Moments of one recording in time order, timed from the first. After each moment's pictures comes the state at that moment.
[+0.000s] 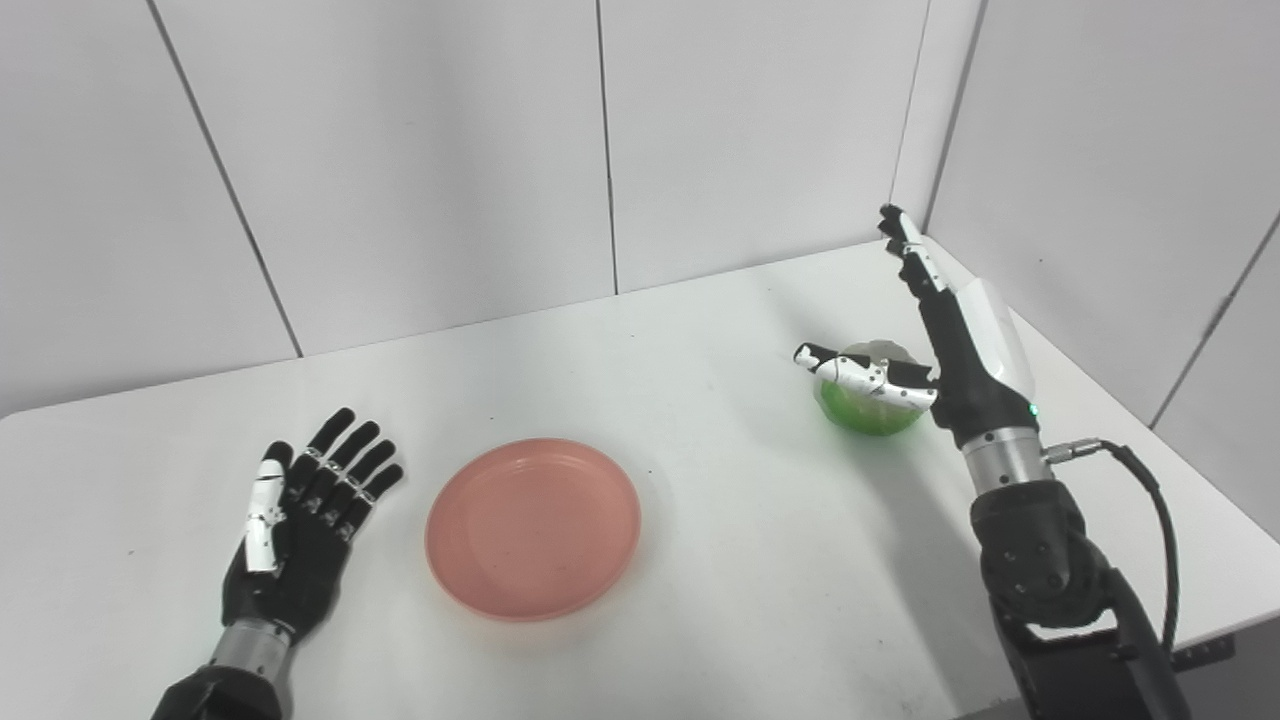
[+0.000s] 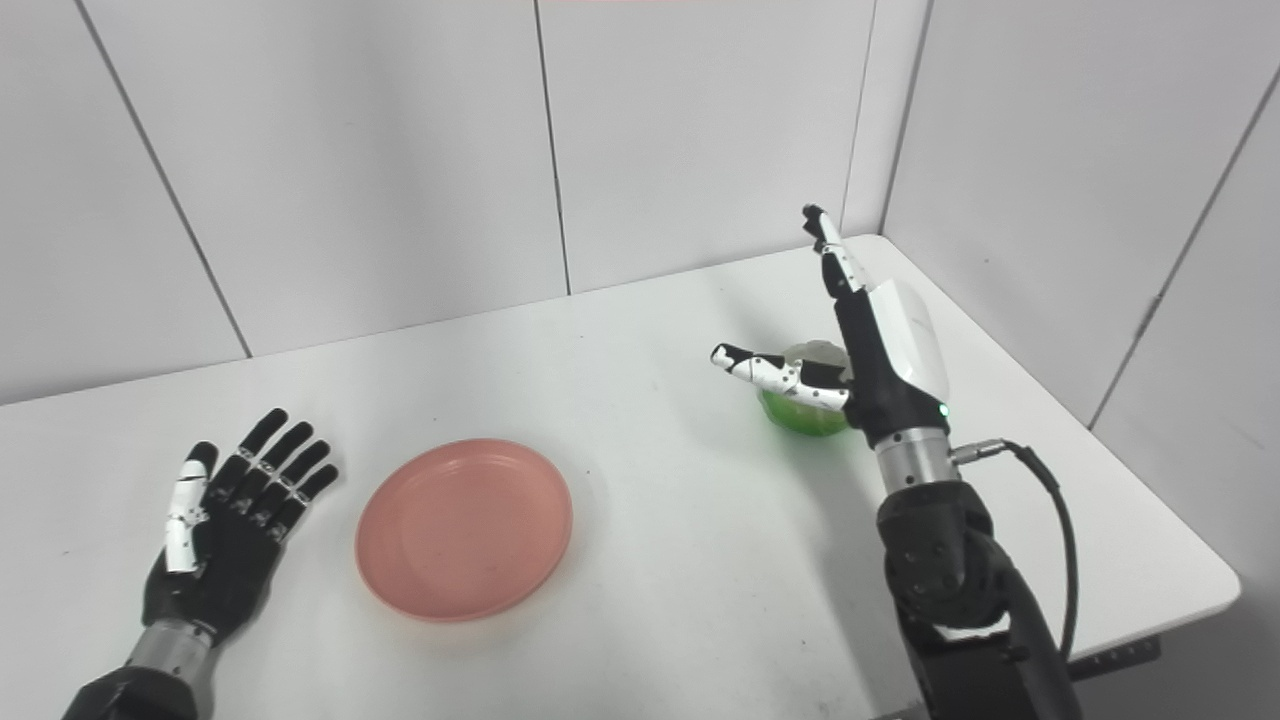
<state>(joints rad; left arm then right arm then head) -0.41 0.12 0.18 0.48 -0.52 0.13 -0.44 -0.21 -0.32 -0.18 -0.27 -0.48 0.14 -0.05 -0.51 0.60</state>
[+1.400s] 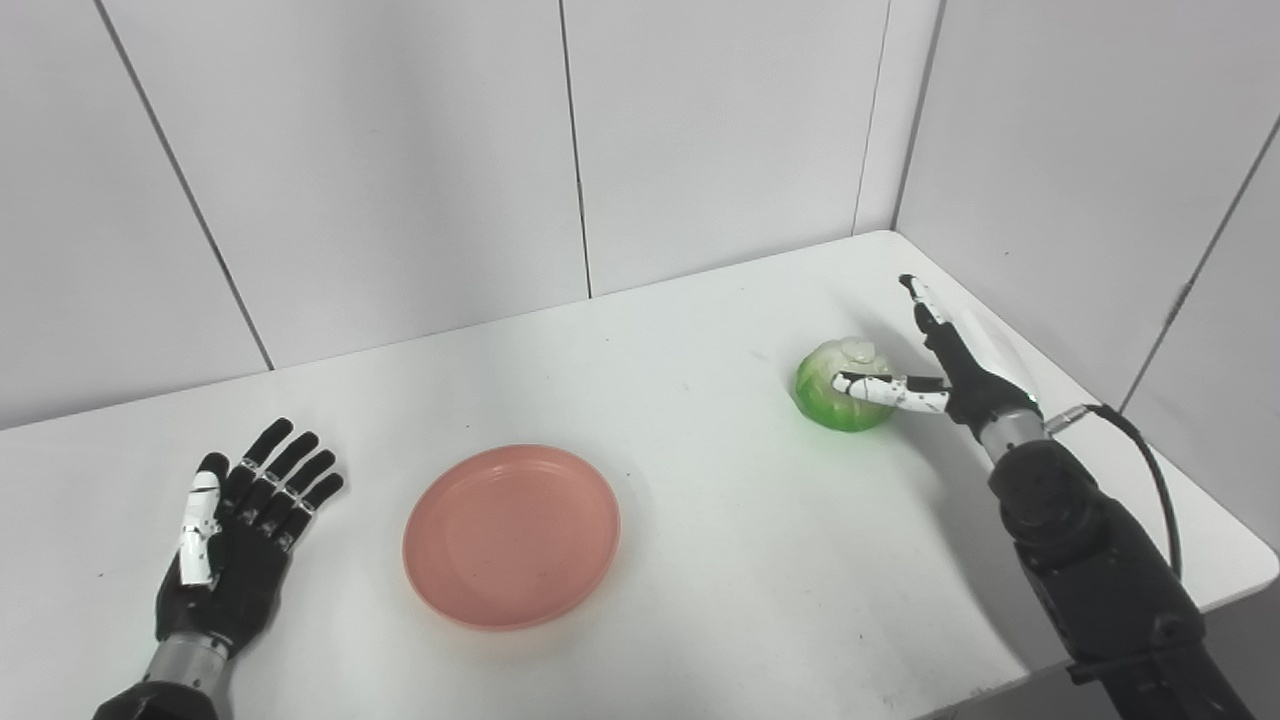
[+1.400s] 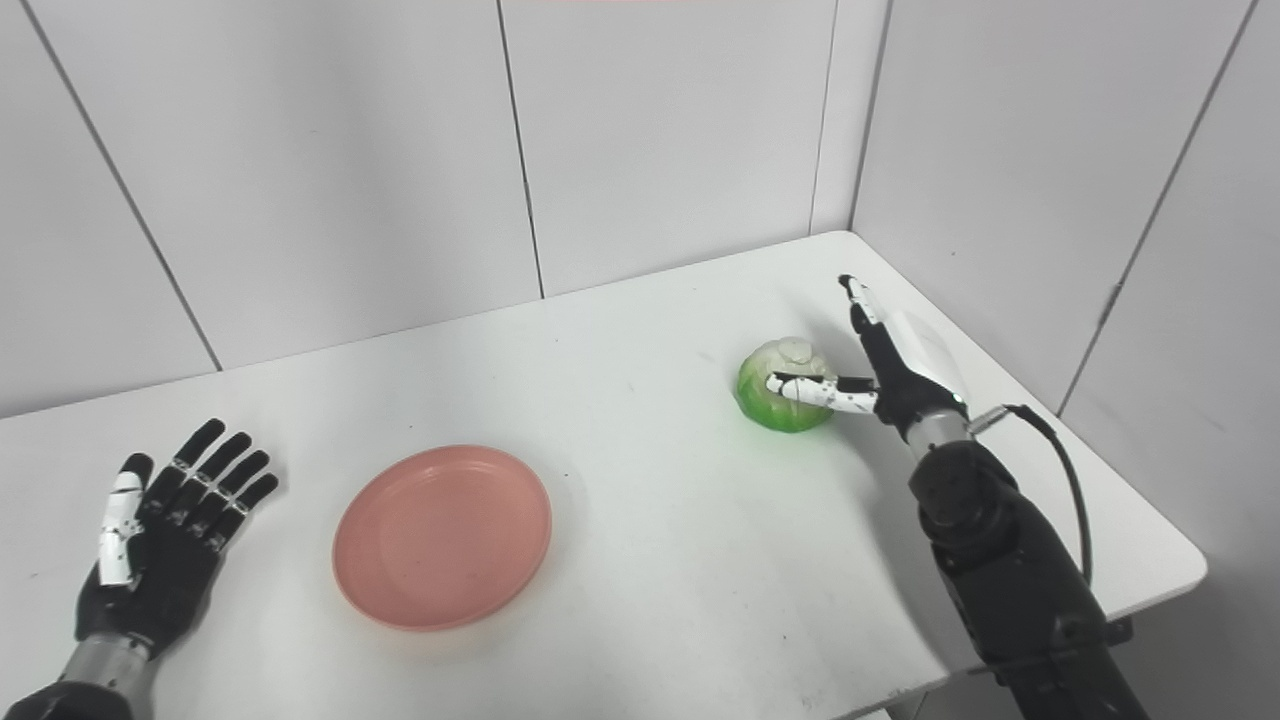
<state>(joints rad) -0.45 0.17 0.21 0.57 -0.53 0.09 -0.48 -0.32 -0.50 -0.12 0.17 -0.42 0.19 0.03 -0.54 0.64</state>
